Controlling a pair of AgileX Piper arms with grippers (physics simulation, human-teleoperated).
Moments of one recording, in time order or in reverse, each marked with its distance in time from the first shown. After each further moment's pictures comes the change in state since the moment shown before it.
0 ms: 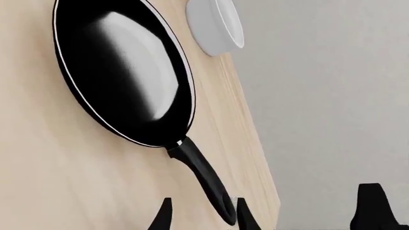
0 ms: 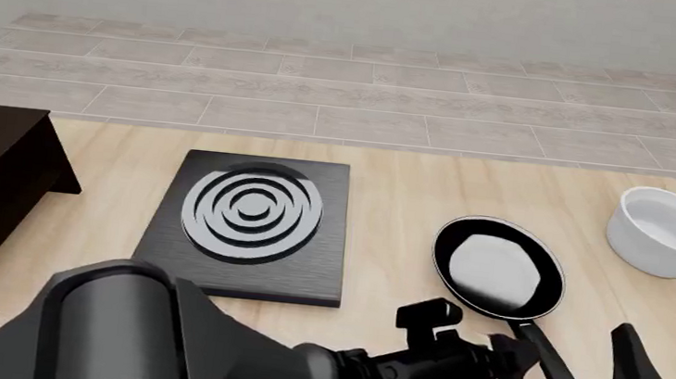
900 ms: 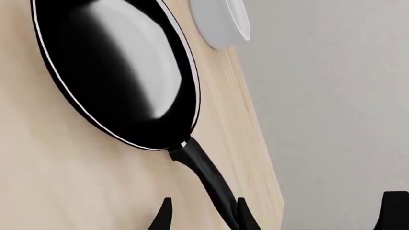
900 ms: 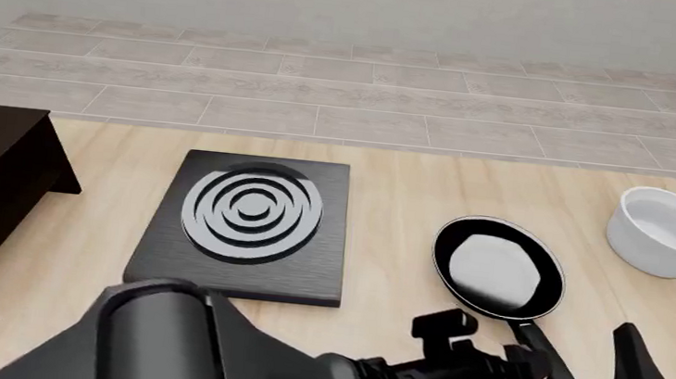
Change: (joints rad) left arm -0.018 0.097 -0.111 0.024 -0.014; right arm -0.010 0.002 0.000 -0.002 0.015
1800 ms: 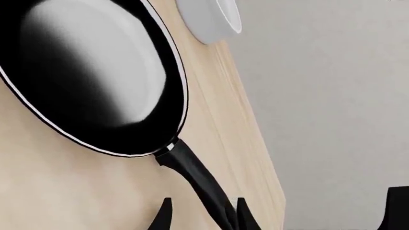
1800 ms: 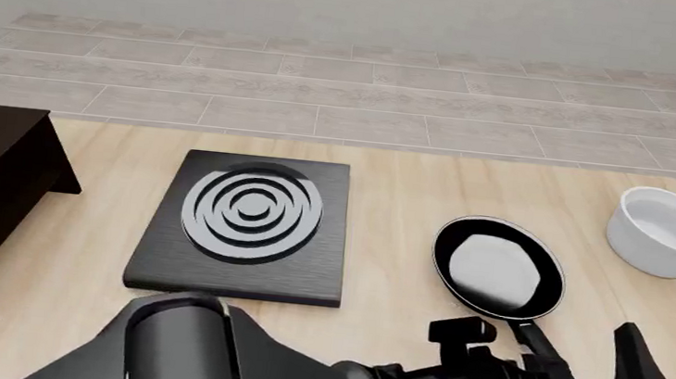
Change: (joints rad) left arm -0.022 0.055 -0.090 0.015 0.036; right arm -0.005 0.001 0.001 -0.001 0.012
